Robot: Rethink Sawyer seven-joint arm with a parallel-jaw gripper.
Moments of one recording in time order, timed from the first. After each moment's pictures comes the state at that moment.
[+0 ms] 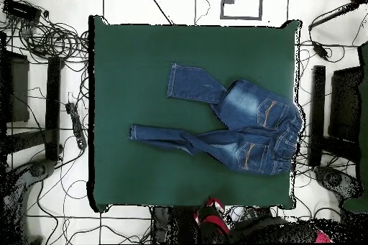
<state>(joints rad) -0.56 -0.42 -0.16 2.31 -0.47 -0.41 0.80</state>
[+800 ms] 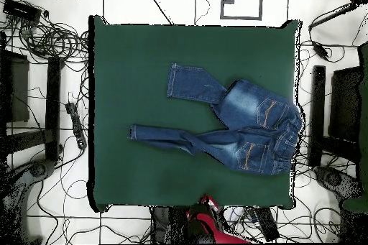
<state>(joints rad) -0.41 -0.60 -0.16 2.41 -0.27 -0.36 0.80</state>
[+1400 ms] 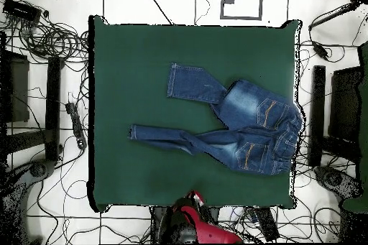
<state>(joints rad) -0.27 -0.54 -0.13 2.41 -0.11 -0.36 0.80</state>
